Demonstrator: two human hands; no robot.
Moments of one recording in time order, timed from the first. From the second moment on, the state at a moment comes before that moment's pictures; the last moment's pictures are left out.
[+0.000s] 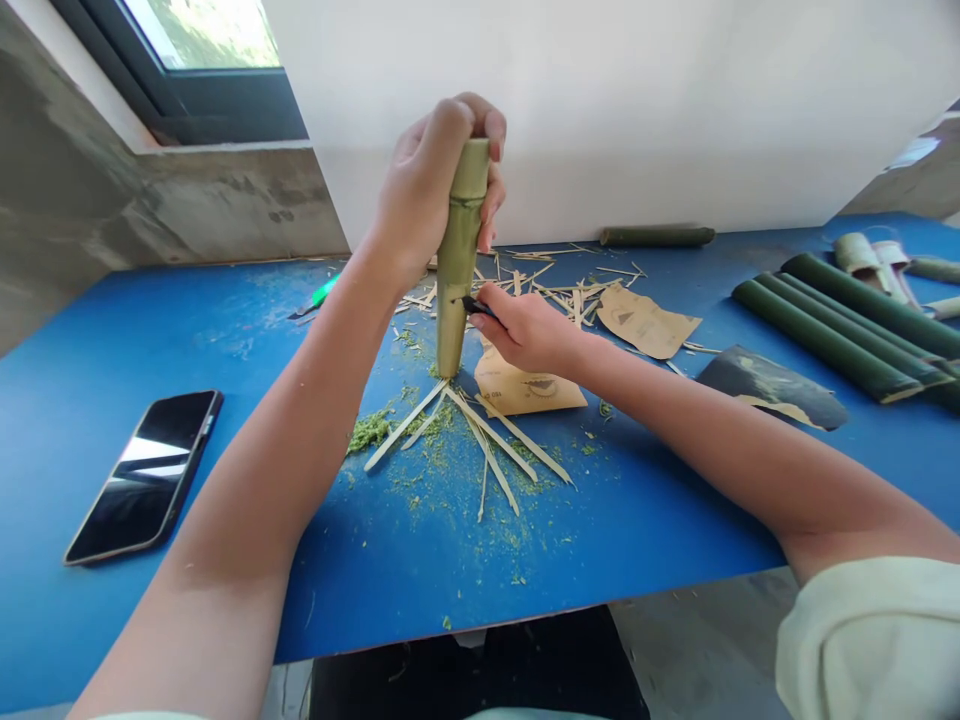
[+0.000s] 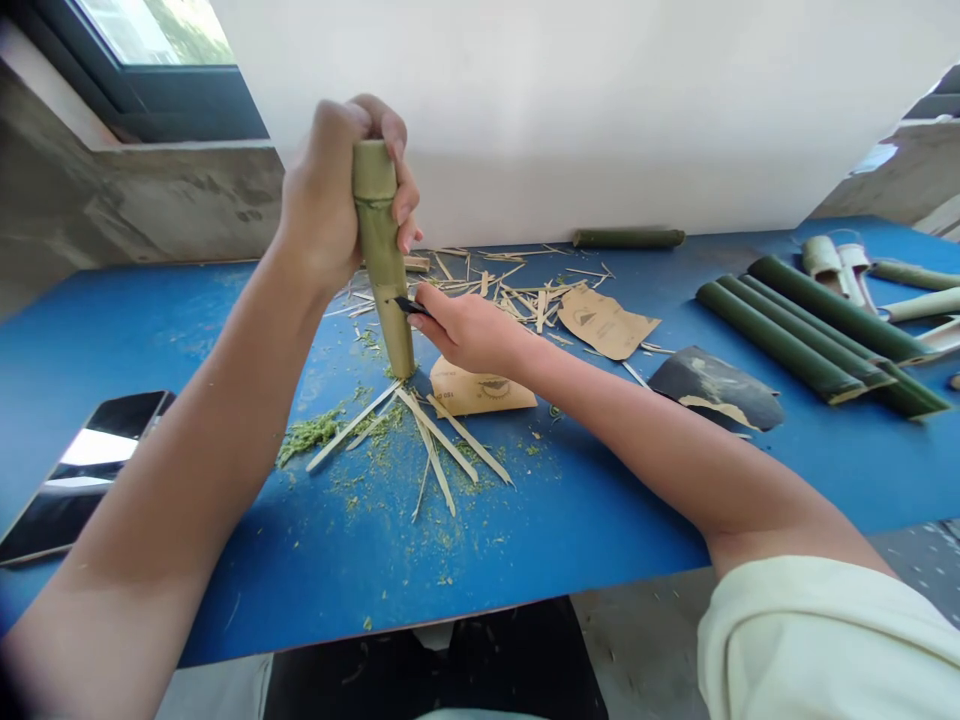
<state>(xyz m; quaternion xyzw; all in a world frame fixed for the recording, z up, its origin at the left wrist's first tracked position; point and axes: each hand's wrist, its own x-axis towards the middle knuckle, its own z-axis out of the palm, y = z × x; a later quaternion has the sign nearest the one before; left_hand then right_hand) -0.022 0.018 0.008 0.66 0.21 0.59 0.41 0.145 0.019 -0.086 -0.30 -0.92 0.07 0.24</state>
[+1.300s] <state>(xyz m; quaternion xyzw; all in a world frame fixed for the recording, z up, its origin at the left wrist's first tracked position) -0.071 0.045 0.006 0.50 0.28 0.68 0.46 0.136 -0.015 -0.096 -0.30 -0.95 -0.08 -0.02</state>
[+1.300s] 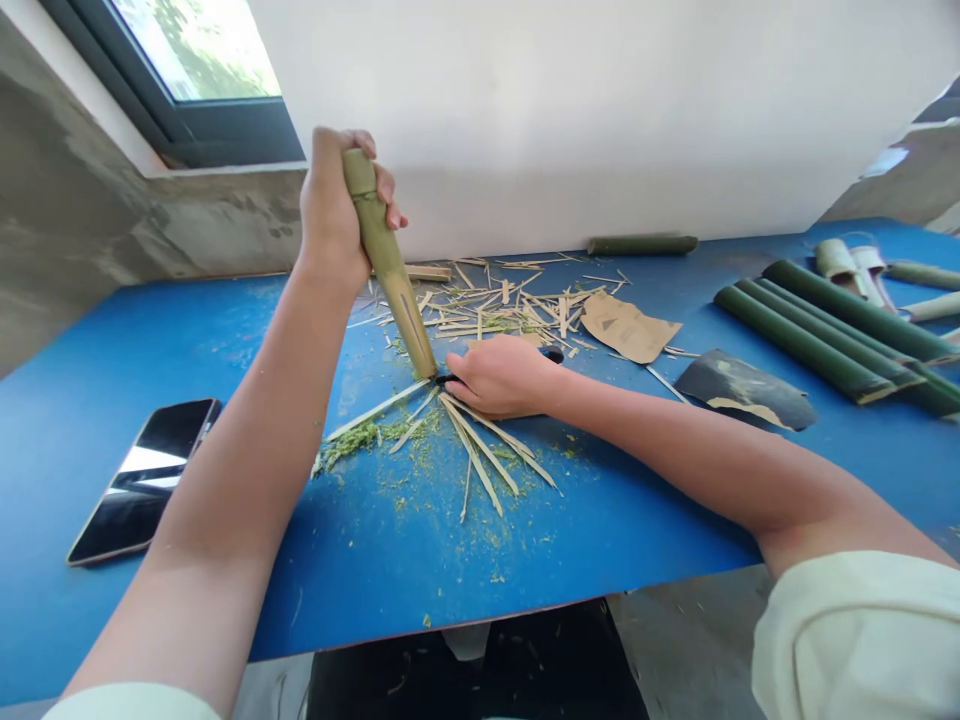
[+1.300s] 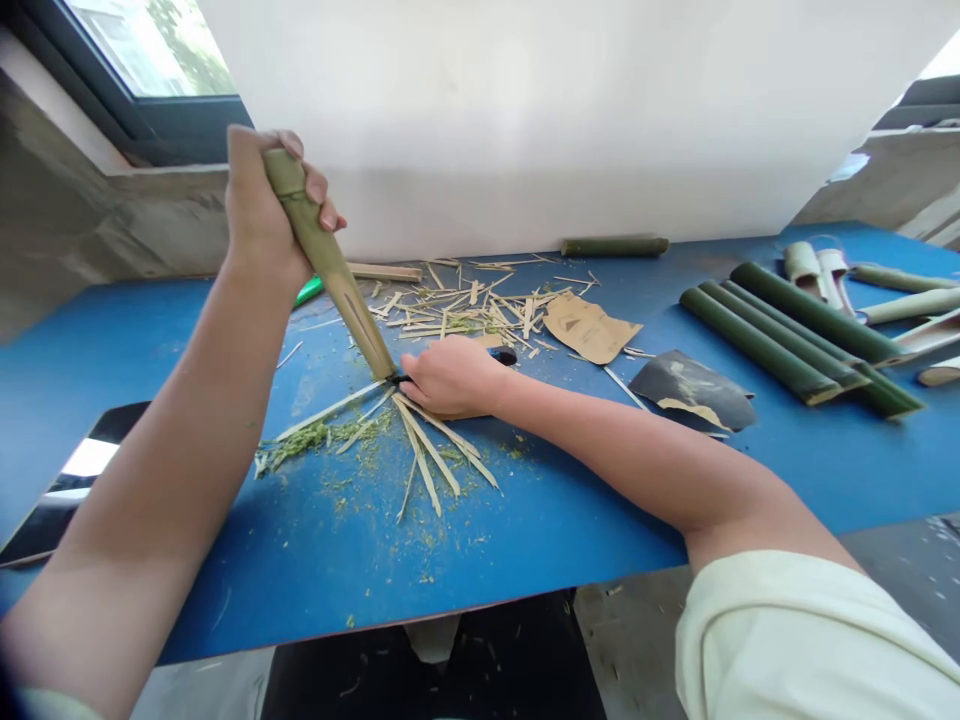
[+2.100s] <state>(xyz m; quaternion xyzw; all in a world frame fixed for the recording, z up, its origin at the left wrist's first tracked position) -0.026 0.020 0.010 0.57 0.23 0.61 0.51 0.146 0.000 -0.036 -0.35 -0.92 -0.12 0.16</state>
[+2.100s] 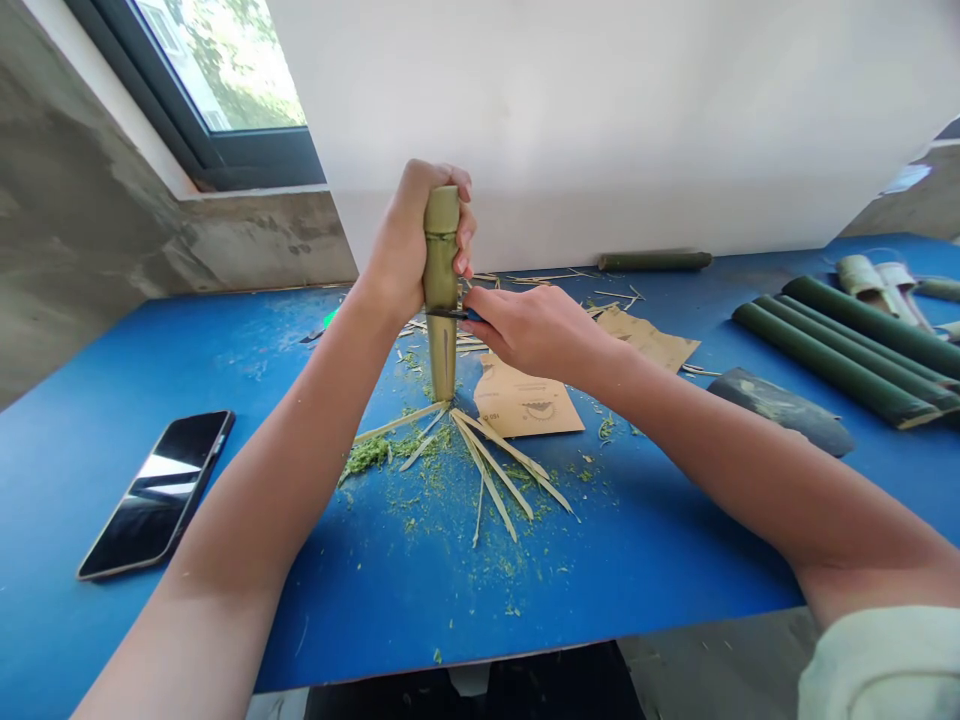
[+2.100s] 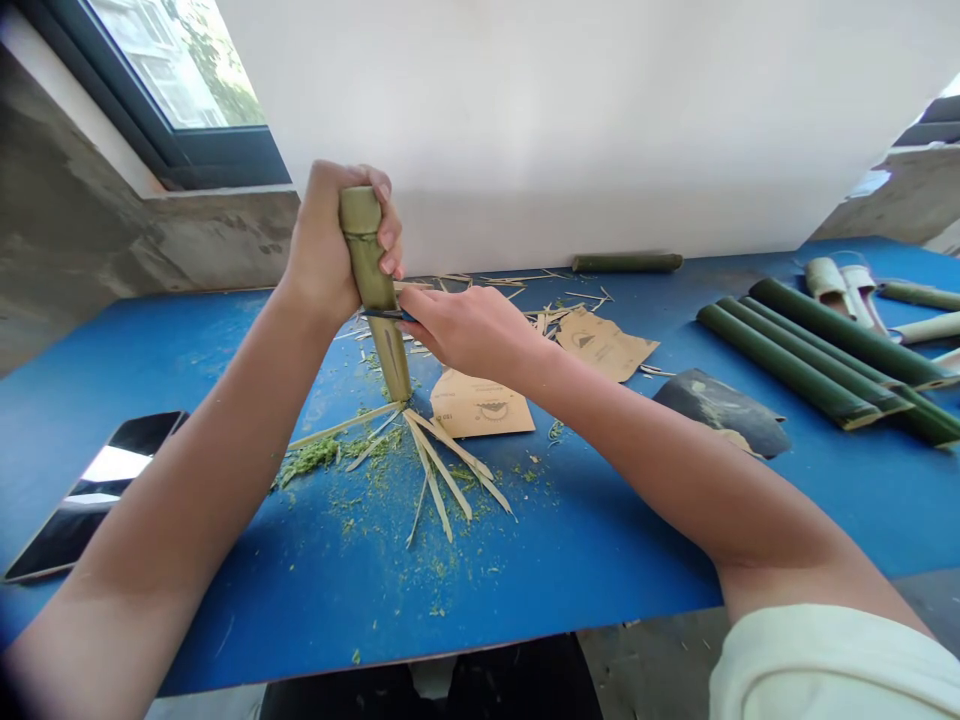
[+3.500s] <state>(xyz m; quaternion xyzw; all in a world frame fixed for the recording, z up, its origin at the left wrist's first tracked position) -0.052 0.039 0.008 0.42 0.25 0.68 0.55 0.136 -0.004 -0.104 -0.29 -0.95 -0.12 -0.05</state>
